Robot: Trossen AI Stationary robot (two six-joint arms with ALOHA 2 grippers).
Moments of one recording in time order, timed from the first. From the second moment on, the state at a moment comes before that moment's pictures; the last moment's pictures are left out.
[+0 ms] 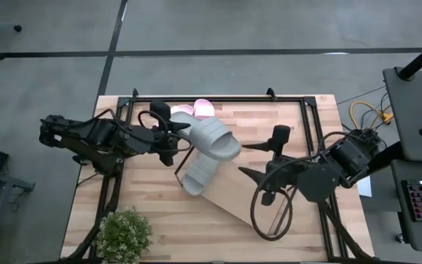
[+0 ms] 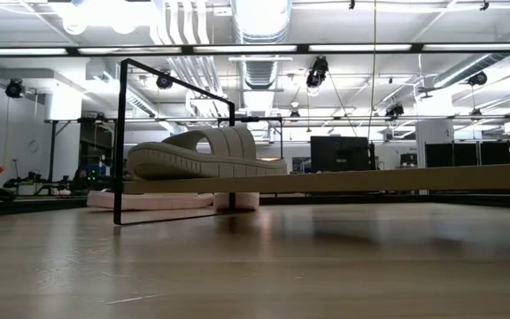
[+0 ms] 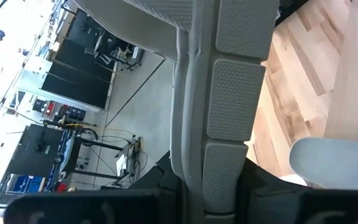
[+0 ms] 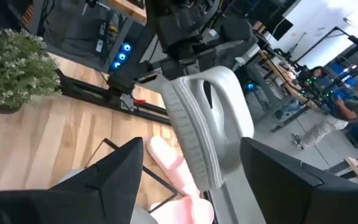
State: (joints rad) left arm -0.27 1.29 1.61 -0.77 -0.76 0.66; right arm 0.61 1.74 2.35 -1.13 0.91 -0.16
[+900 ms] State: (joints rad) left arm -0.25 1.30 1.61 -0.75 -0.74 0.66; right arm 0.55 1.75 2.35 -1.07 0.91 -0.23
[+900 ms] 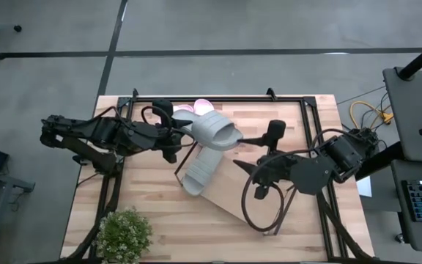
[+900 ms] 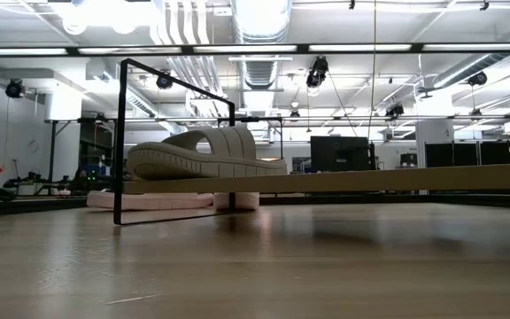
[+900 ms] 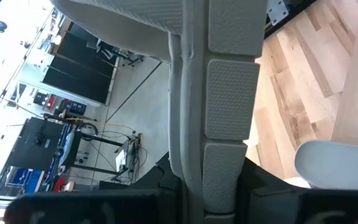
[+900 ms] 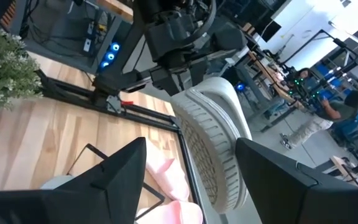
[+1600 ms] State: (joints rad) left arm -0.23 1.30 1.61 -0.75 -0.71 0.66; right arm 0.53 1.76 2.35 -1.07 0.90 -0.22
